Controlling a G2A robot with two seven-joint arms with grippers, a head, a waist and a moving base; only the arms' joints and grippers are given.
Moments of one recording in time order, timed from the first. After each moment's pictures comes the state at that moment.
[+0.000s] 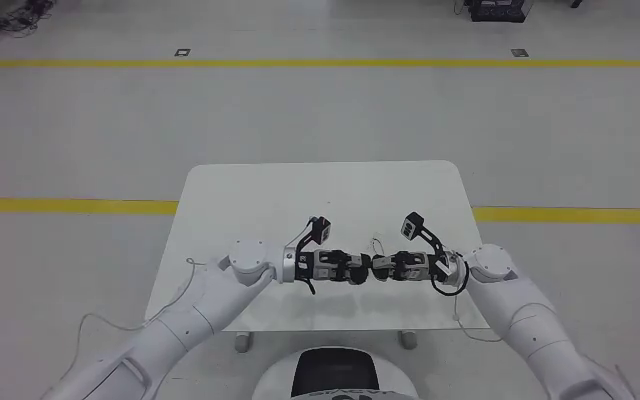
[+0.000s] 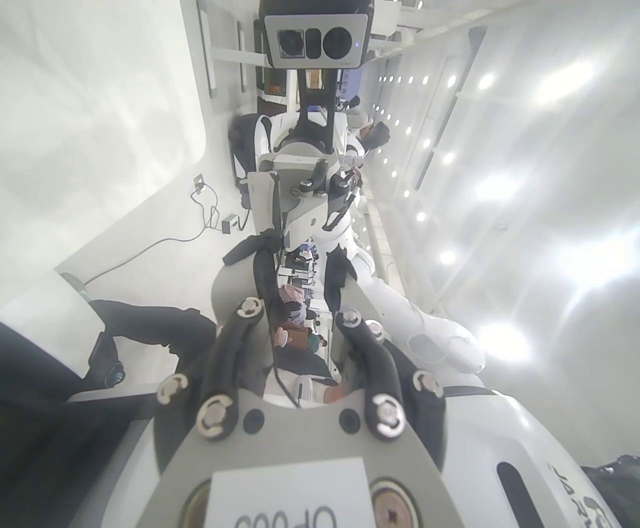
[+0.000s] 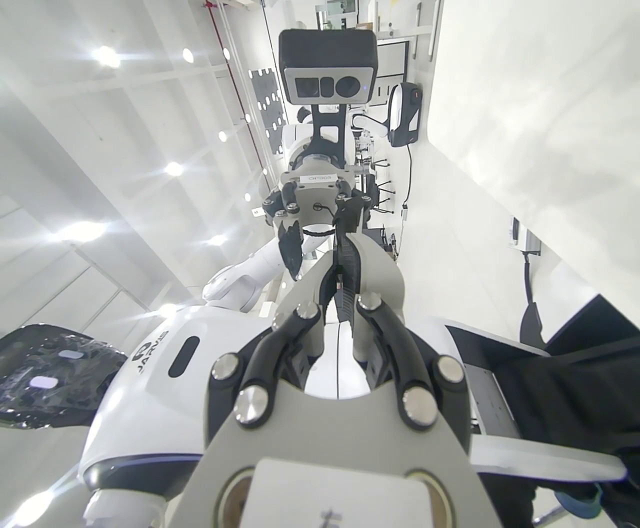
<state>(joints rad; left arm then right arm) 1.08 -1.16 -0.66 -1.28 -0.64 -0.12 -0.94 -1.25 -1.07 1.05 -1.11 0.65 -0.25 1.35</state>
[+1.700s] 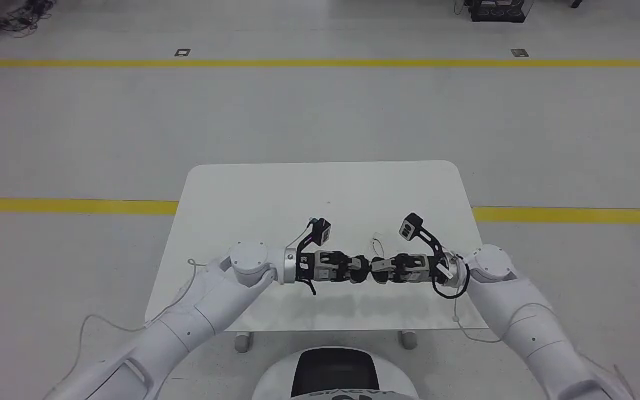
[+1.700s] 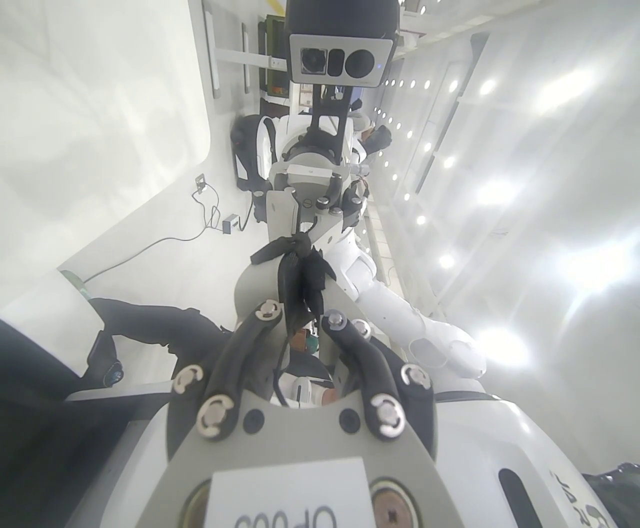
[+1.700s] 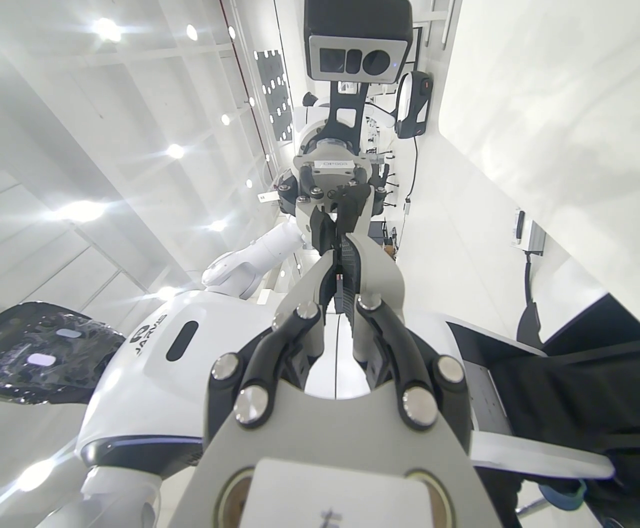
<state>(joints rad) 1.08 -1.16 -0.67 -1.27 -0.63 -0.11 -0.93 -1.25 -1.07 1.05 -1.11 0.66 -0.28 1.39</state>
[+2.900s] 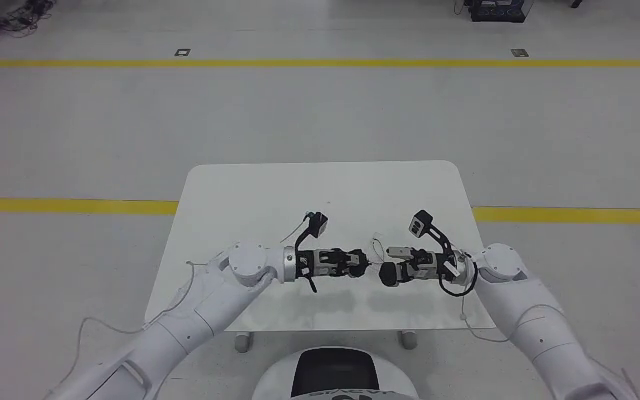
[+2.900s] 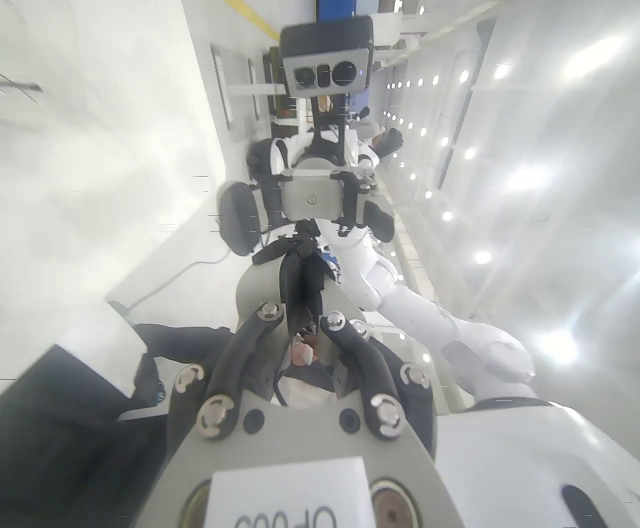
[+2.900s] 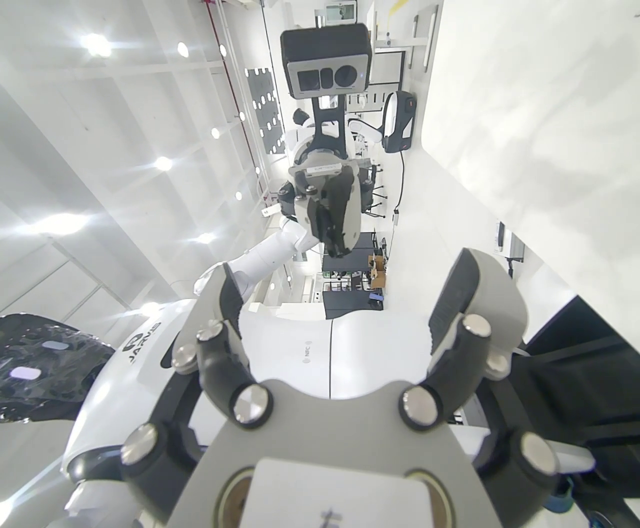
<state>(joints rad) 1.10 -1.15 -0.70 -1.29 -0.45 -0.24 -0.82 -1.27 -1.05 1.11 -1.12 0.62 -0.27 1.37</state>
